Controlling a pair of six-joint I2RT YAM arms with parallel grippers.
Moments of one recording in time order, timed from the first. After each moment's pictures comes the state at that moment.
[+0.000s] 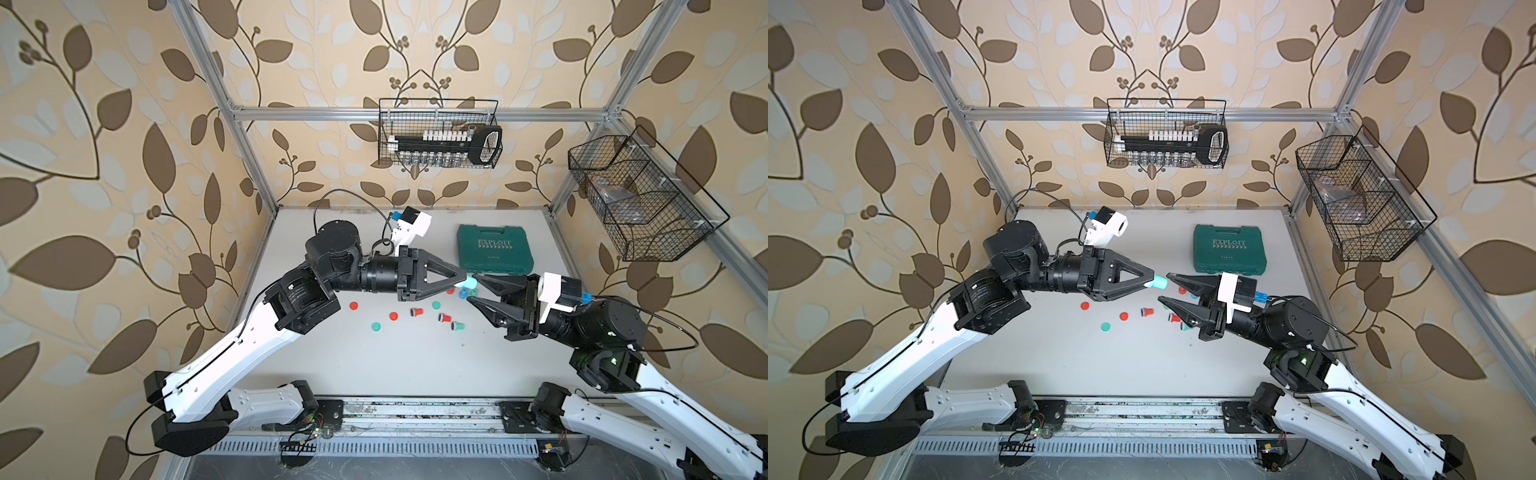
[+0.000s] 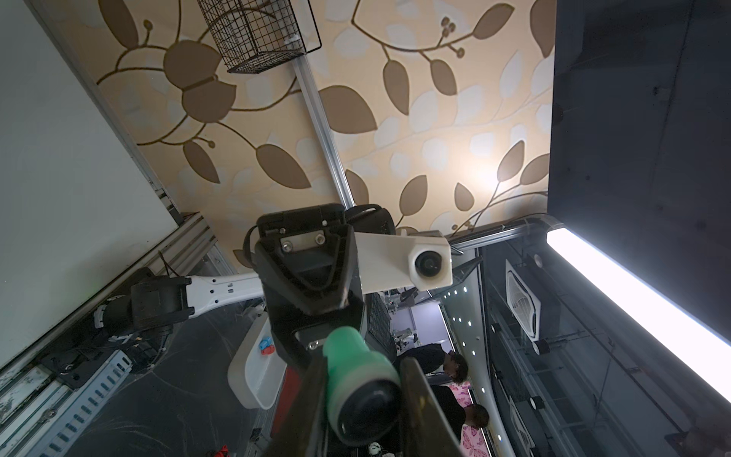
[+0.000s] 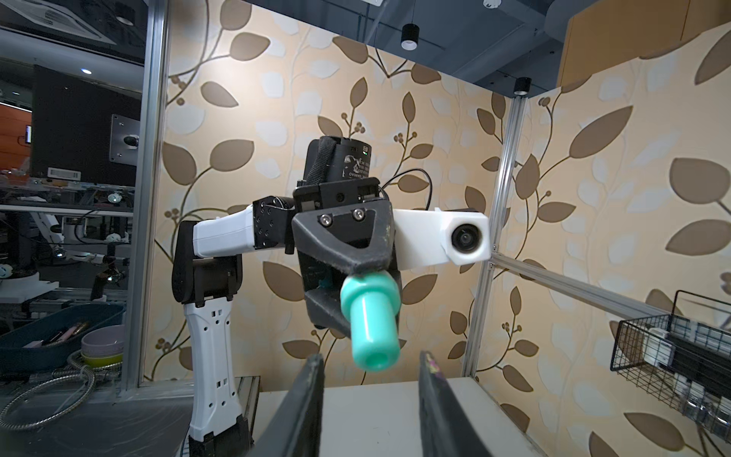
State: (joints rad) left arm -0.90 1.15 1.48 -0.25 0.72 -1.31; right arm 0.86 0.69 0.88 0.23 -0.37 0.01
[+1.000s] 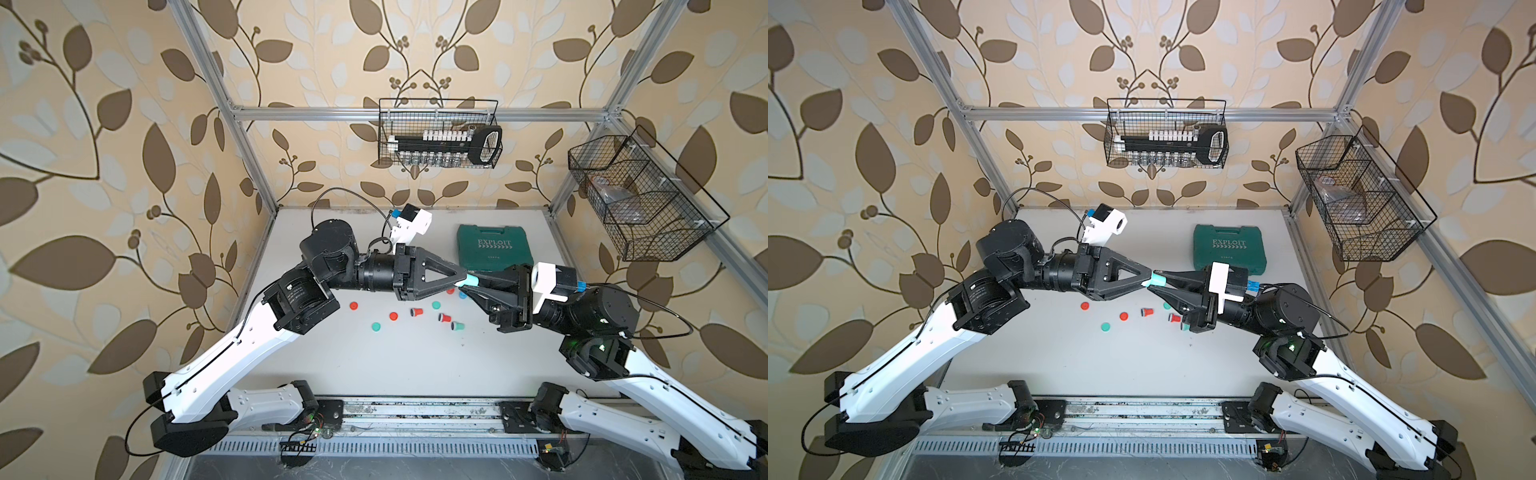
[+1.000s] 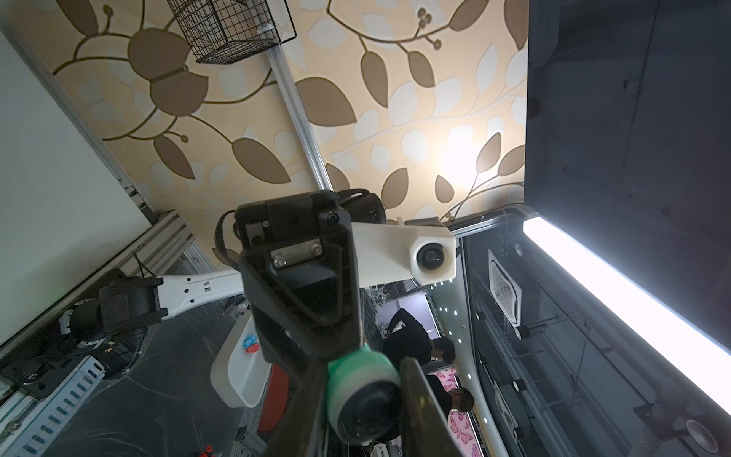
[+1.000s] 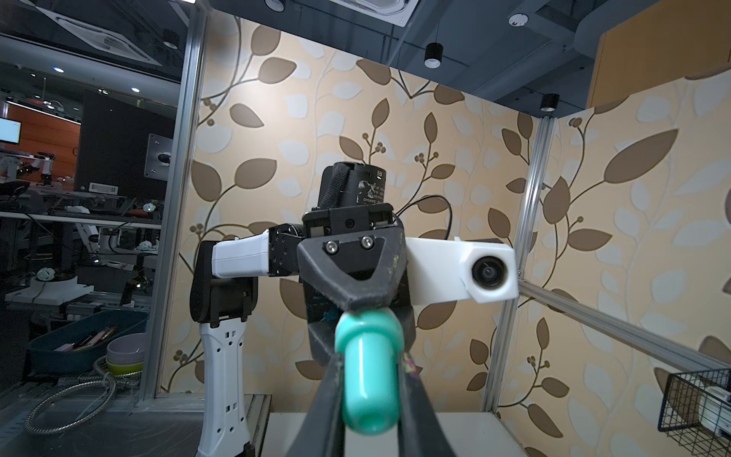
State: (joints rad) left arm -0.90 1.14 1.48 -0.21 0.74 -1.34; right arm 0.87 0.79 0.95 0.30 -0.44 0.03
